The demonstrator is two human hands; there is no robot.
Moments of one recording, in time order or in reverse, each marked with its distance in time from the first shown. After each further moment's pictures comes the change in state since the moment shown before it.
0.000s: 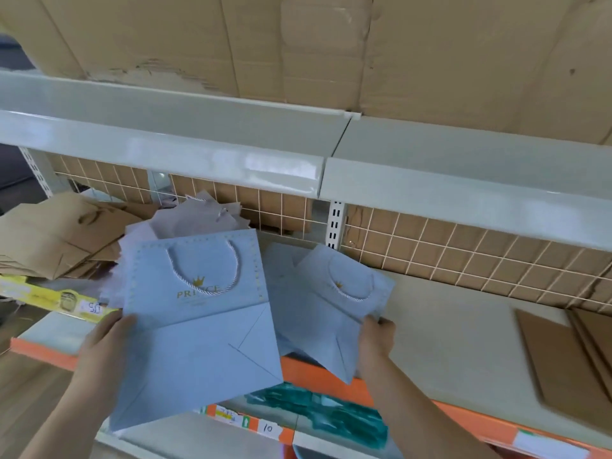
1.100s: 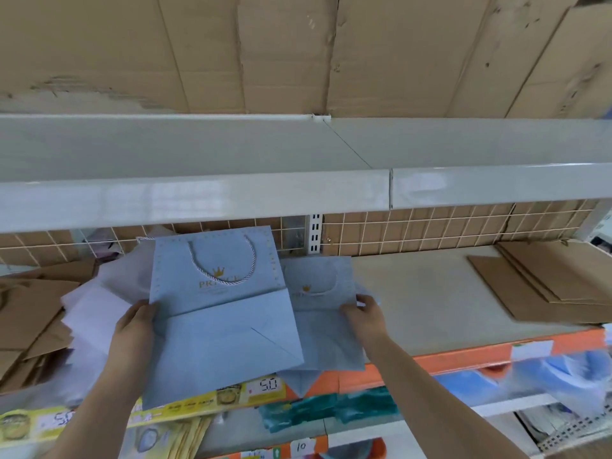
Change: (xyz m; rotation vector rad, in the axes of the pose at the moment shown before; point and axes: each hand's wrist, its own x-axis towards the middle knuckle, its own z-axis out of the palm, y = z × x) left_hand 0.144 0.040 0.038 -0.032 -0.423 0.006; right_hand -0.042 -0.005 0.046 -0.150 -0.047 -0.135
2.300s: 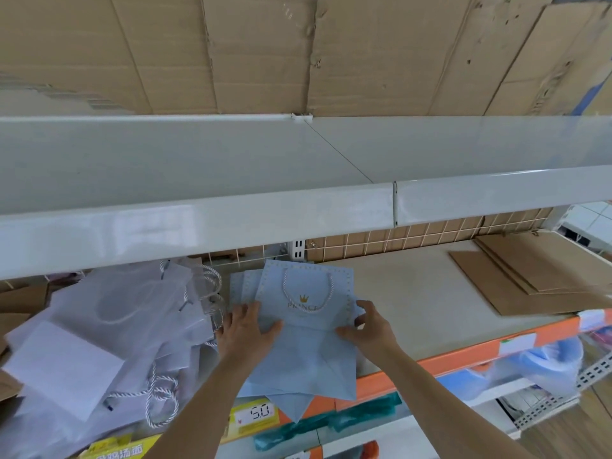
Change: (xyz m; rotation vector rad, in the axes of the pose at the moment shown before) left_hand 0.021 -0.059 0.160 1.126 -0.413 0.313; right_hand 0.014 0.010 -0.028 -0.406 -0.067 -0.075
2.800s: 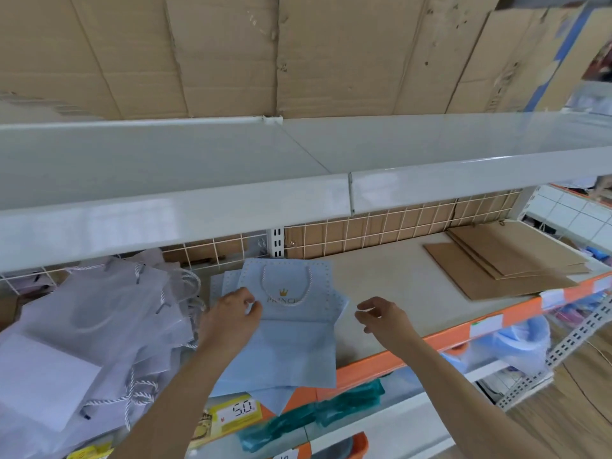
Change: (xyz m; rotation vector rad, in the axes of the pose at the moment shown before) left_hand -0.025 0.032 -0.049 -0.088 0.157 0.162; right_hand -0.030 0.011 -0.057 -0.030 0.083 -0.023
